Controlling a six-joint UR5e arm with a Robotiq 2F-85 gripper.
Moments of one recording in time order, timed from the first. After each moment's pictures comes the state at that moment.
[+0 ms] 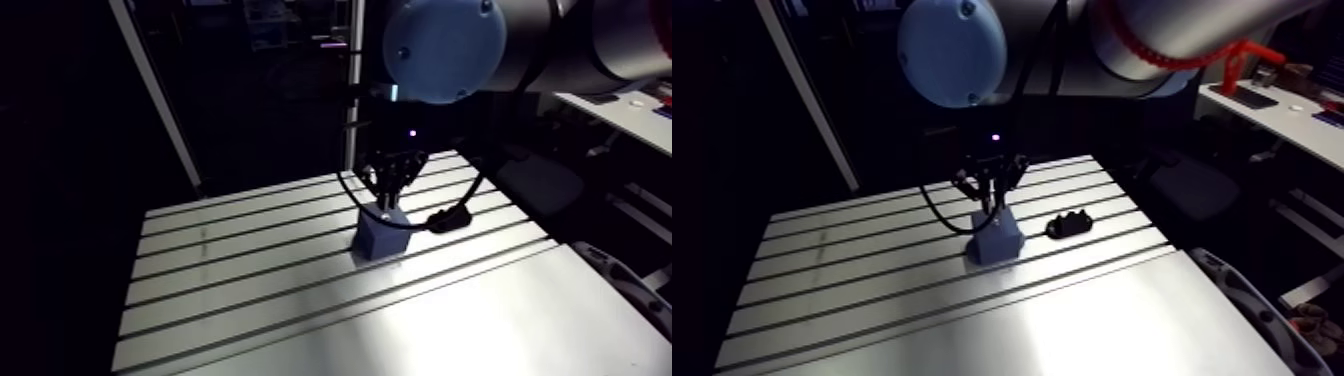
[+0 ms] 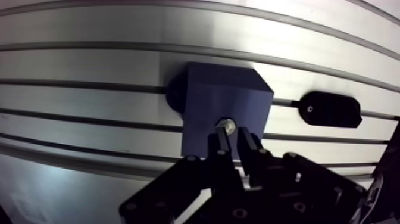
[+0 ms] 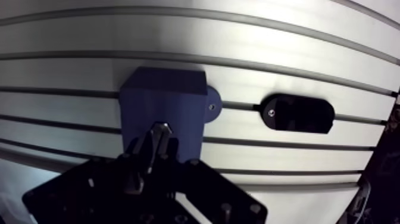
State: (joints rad) arm -0.33 -1.30 1.87 -2.05 -1.62 -2.01
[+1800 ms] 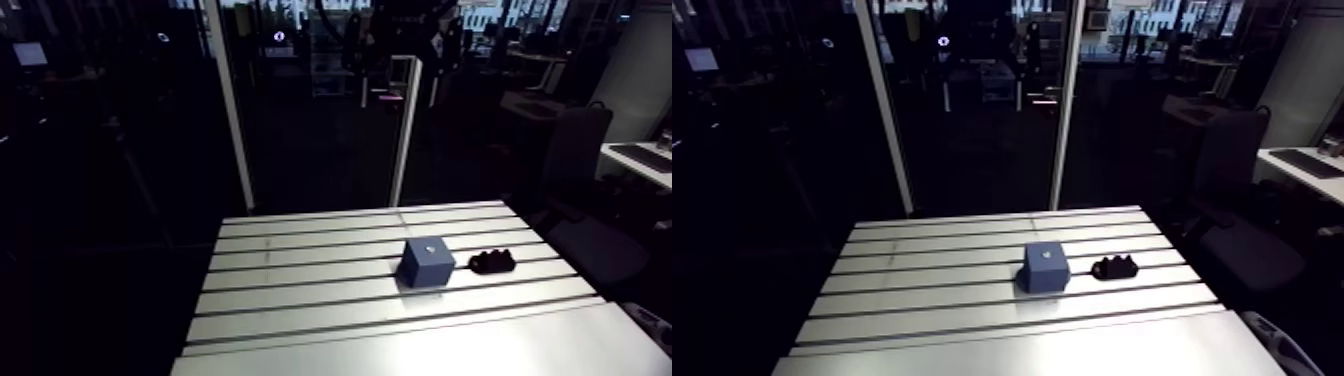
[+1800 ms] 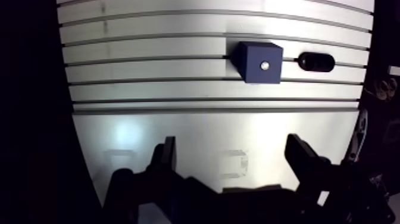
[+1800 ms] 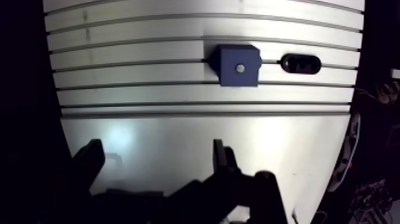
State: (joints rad) arm -0.14 -1.45 1.40 -1.44 -1.58 -1.71
